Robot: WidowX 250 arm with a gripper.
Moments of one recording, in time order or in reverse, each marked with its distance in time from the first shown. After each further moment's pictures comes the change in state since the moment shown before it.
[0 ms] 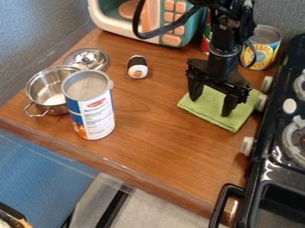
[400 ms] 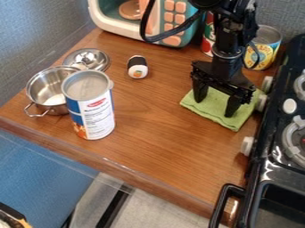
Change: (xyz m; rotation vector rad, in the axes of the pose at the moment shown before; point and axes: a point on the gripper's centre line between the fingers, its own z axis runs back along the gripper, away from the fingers) arm 0.006 -0.004 -0.007 -0.024 -0.003 -0.012
